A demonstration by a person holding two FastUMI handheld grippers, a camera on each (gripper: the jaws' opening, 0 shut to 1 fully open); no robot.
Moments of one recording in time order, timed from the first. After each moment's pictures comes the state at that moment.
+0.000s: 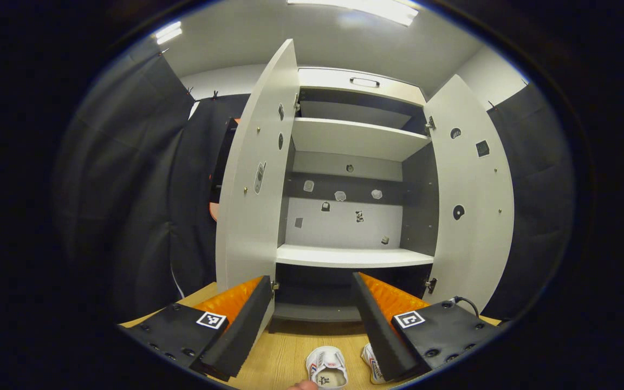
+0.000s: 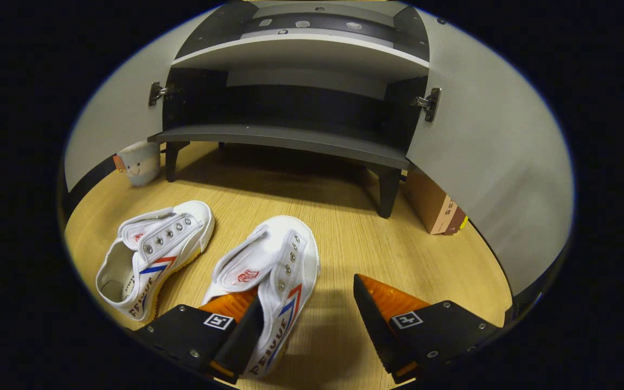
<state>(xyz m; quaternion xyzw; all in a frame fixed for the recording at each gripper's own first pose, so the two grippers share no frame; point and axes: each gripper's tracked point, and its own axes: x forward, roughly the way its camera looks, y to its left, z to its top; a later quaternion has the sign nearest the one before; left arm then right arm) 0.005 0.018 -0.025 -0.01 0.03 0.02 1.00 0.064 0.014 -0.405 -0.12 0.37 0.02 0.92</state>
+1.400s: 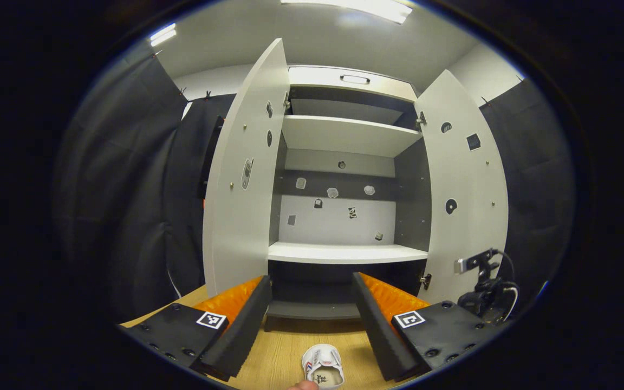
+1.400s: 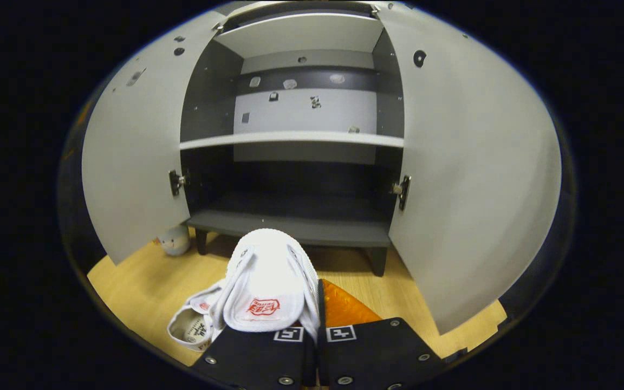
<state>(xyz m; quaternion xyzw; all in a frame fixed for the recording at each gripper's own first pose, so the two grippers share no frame) 0.006 -0.002 -0.032 -0.01 0.03 0.01 1.00 0.085 0.039 -0.223 -0.05 0.23 0.05 0.97</state>
